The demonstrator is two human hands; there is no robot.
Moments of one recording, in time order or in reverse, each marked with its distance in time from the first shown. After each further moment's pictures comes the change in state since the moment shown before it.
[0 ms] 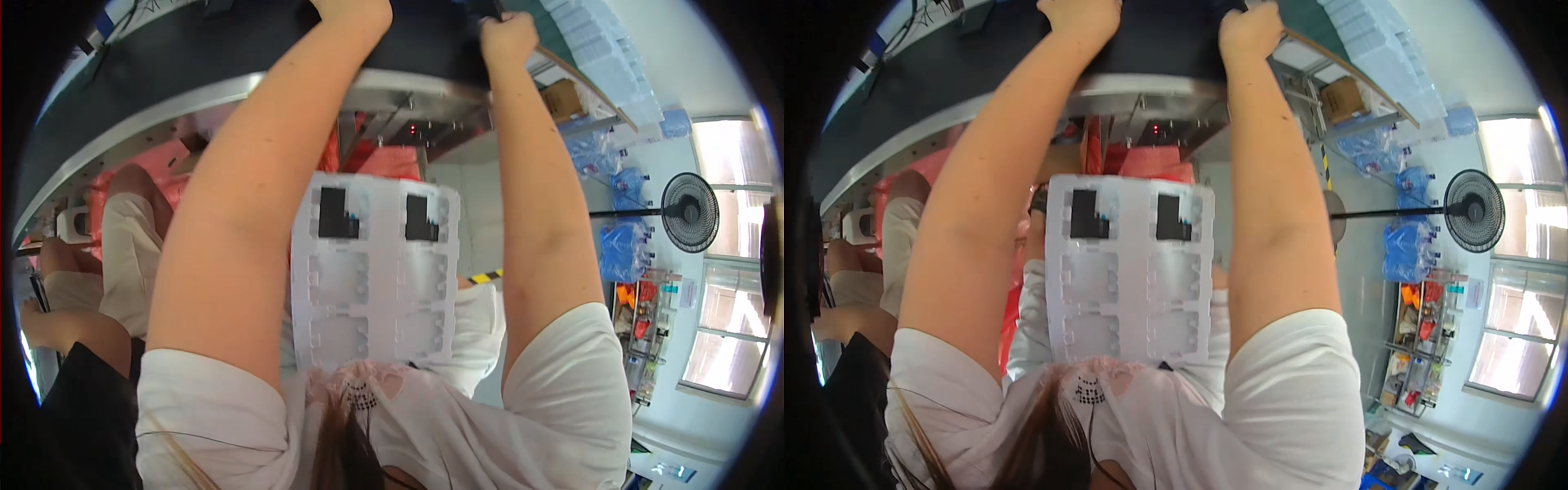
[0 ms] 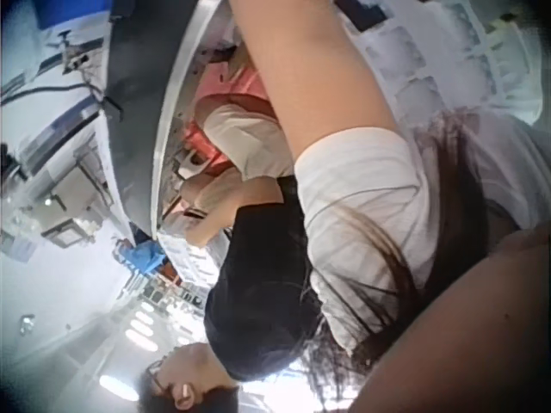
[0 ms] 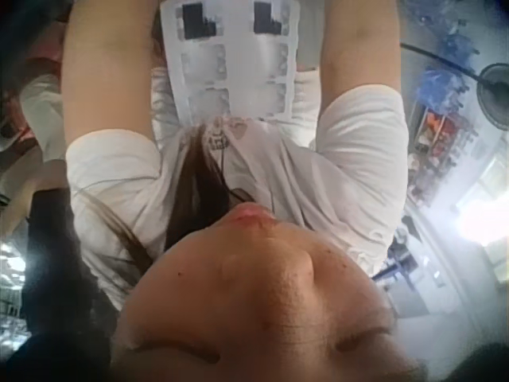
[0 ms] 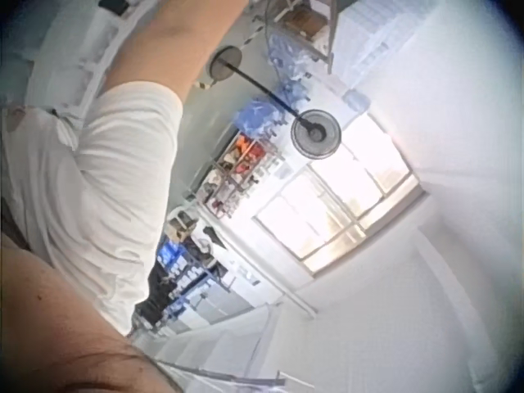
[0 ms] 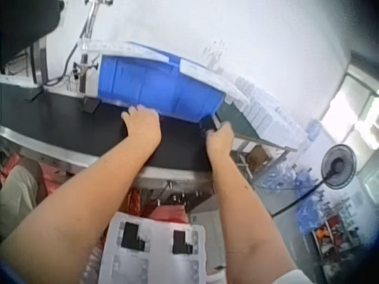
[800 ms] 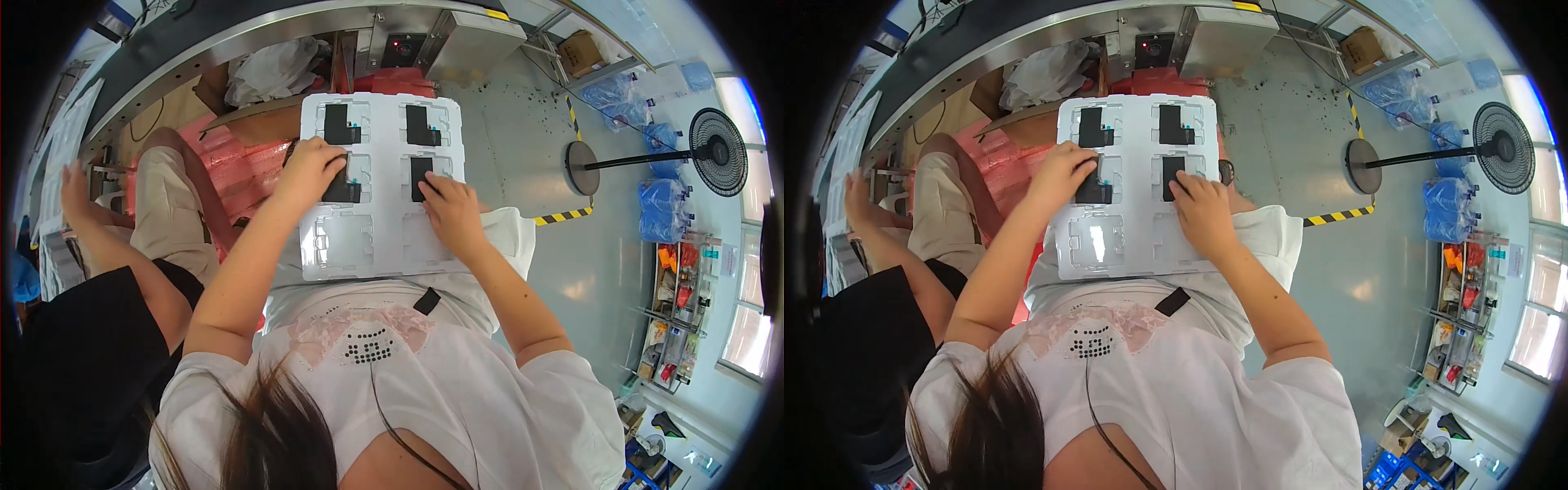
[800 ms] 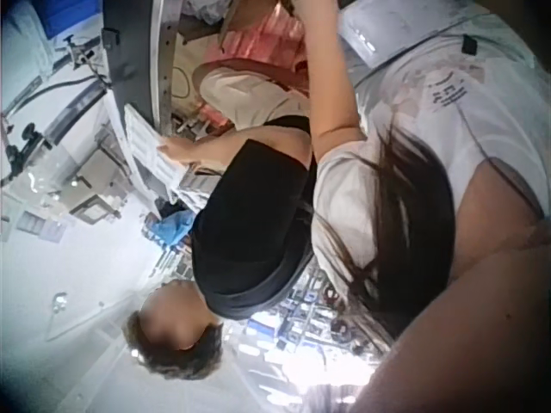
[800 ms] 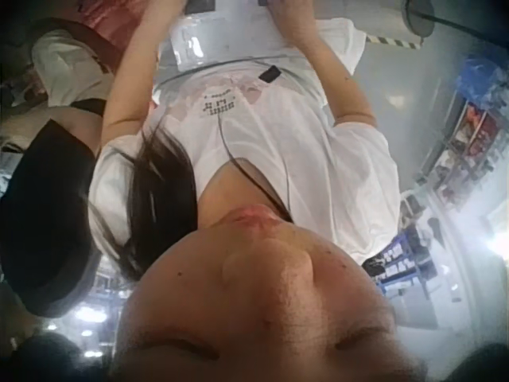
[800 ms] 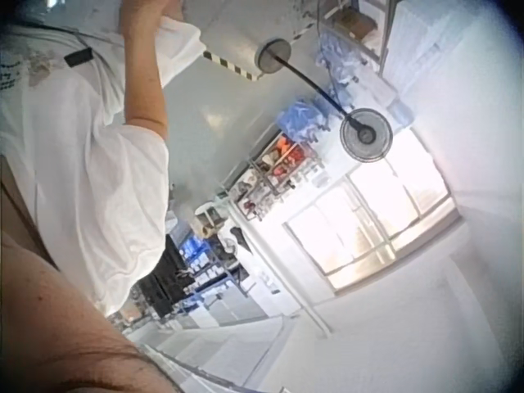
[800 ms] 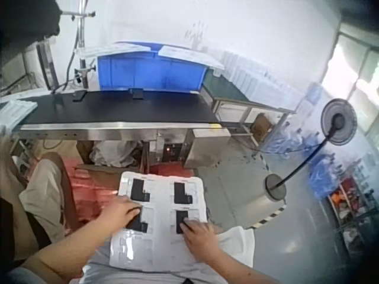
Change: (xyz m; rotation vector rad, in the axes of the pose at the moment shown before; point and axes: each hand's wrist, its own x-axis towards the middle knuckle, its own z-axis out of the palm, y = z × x) left_hand -0.316 -0.112 -0.007 -0.509 -0.393 0.422; right_hand -0.362 0.085 -0.178 0.181 -0.690 -0.487
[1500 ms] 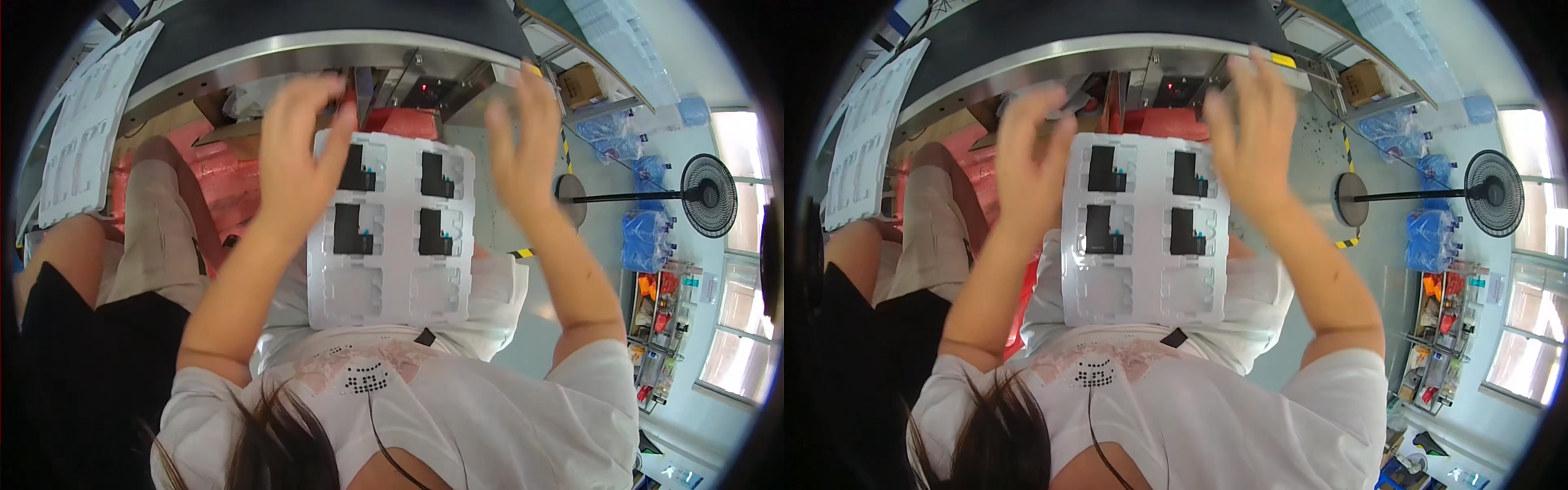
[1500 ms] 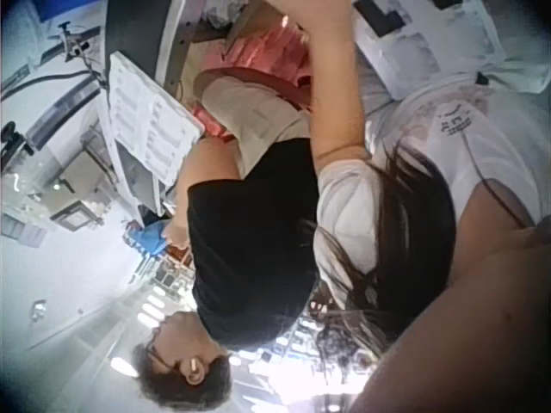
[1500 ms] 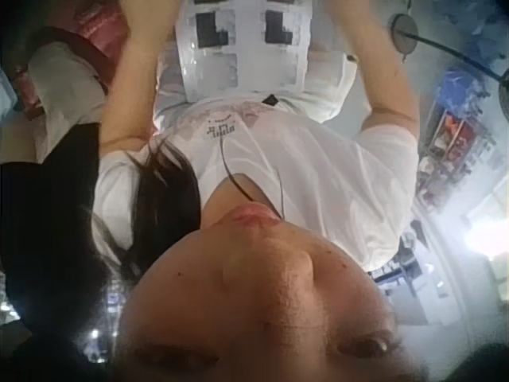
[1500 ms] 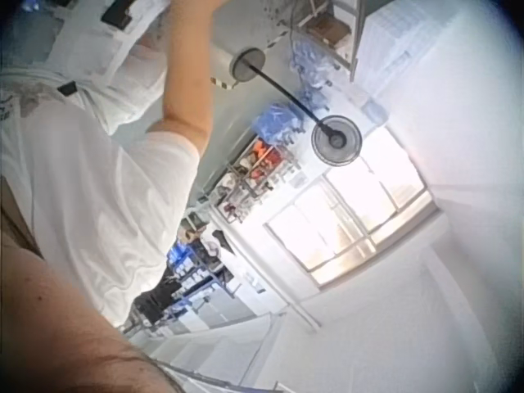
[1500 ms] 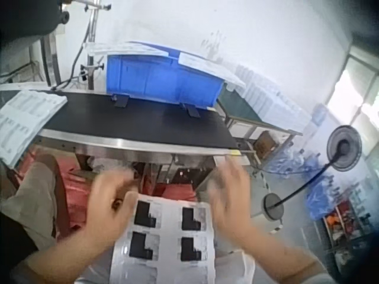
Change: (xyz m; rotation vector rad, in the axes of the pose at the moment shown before) left_hand 0.065 0.040 -0.087 -0.080 0.719 0.190; right_hand 0.179 0.001 -0.111 -0.086 0.417 -0.197
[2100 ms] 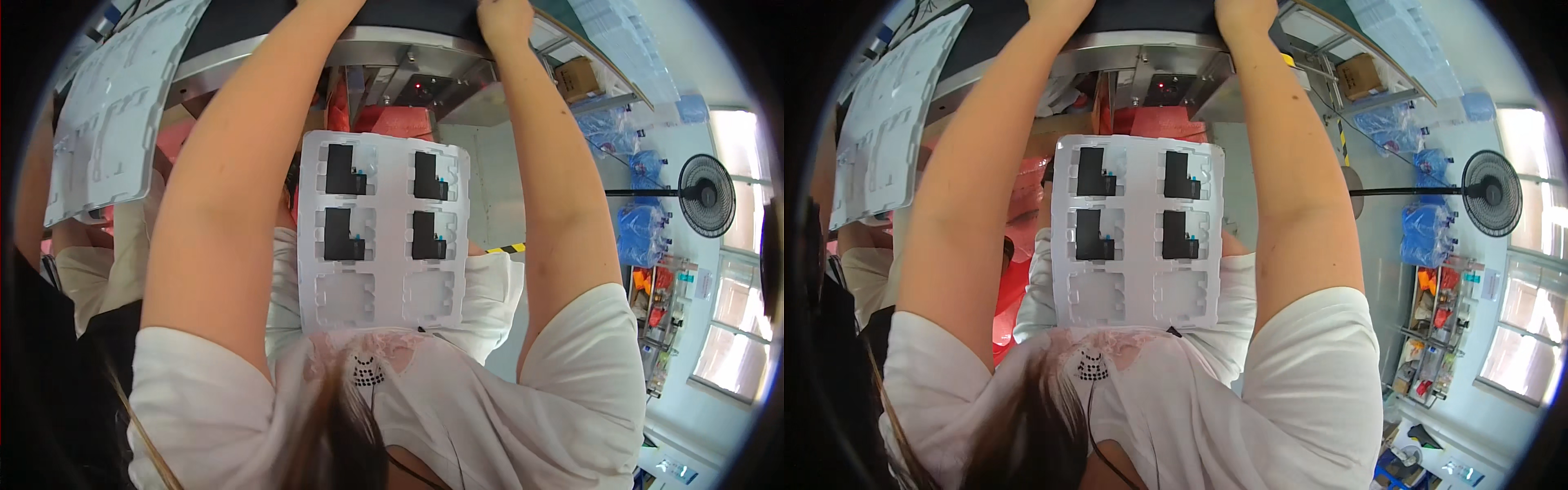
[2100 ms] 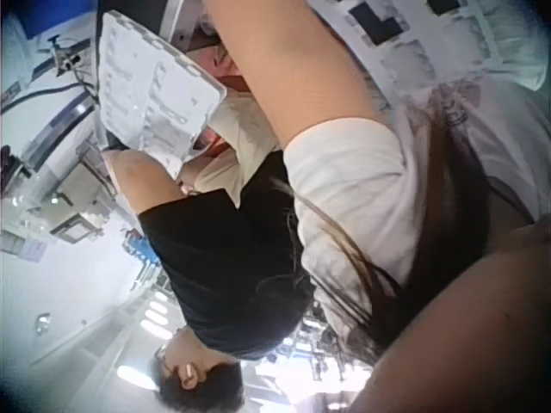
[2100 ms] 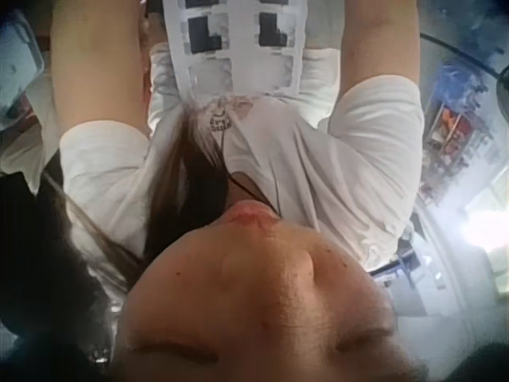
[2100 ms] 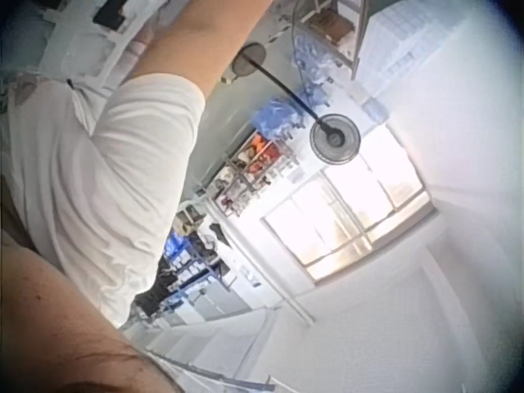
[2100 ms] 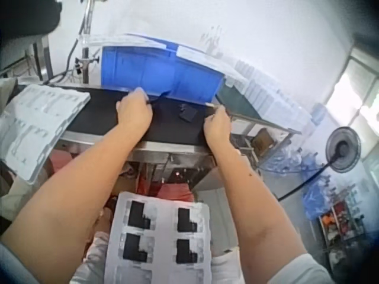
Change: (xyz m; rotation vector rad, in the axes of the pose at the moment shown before) left_hand 0.167 -0.080 0.097 0.474 -0.064 -0.348; right_hand 0.142 0.152 0.116 -0.181 0.206 0.514
